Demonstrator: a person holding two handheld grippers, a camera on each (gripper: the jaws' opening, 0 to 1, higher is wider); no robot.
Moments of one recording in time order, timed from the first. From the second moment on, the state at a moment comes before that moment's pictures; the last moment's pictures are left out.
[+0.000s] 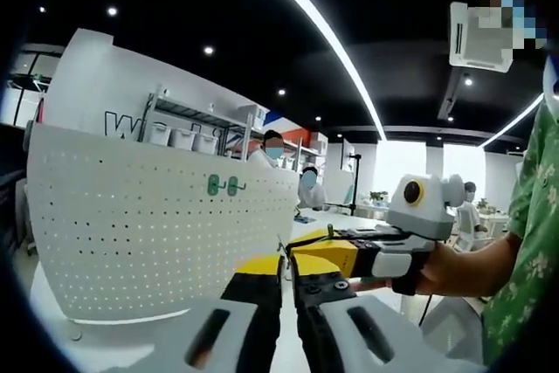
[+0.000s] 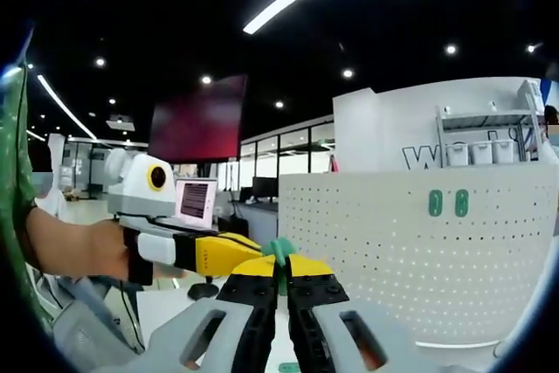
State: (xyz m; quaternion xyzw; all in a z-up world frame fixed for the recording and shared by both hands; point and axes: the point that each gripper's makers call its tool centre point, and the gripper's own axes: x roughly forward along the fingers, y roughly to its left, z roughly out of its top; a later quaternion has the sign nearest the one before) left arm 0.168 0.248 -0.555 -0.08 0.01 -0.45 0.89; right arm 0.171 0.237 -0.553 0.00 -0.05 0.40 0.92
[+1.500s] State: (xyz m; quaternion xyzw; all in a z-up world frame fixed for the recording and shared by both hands) left arm 0.170 0.242 -0.555 -0.07 0.01 -0.45 0.89; right arm 0.169 0.234 -0.561 -0.05 -0.04 0.39 0.92
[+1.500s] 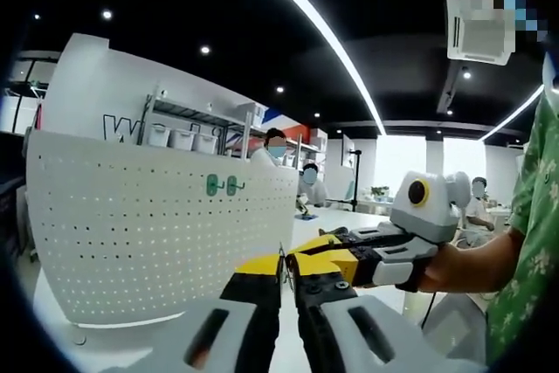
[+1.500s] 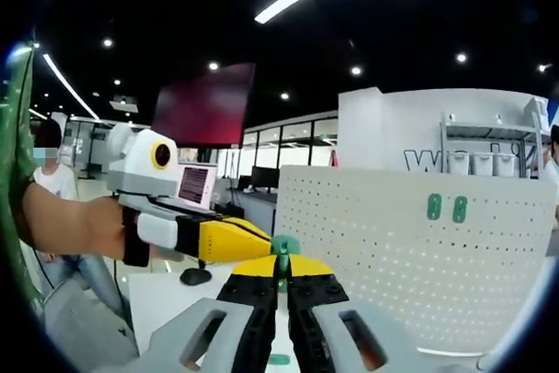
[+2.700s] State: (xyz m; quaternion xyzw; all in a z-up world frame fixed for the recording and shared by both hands) left arm 0.173 0.224 -0.542 -0.05 0.02 -0.42 0.90; right arm 0.174 0.215 -0.548 -0.06 -0.04 0.41 0.91
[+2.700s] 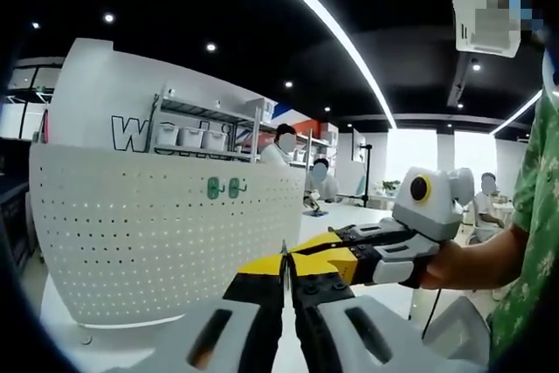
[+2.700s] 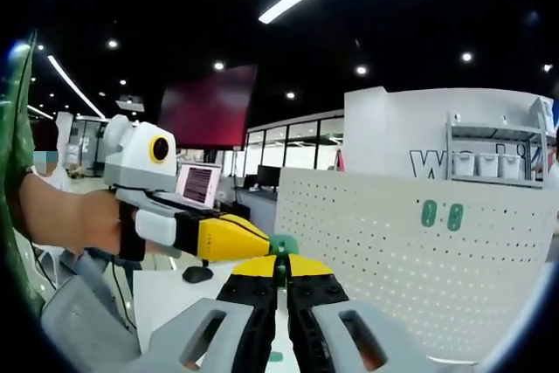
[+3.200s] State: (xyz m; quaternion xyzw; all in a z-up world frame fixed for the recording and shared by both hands) left arm 0.176 0.220 -0.541 -0.05 0.02 -0.41 0.91; right arm 0.178 0.211 -0.546 -0.07 -0.05 0.41 0.91
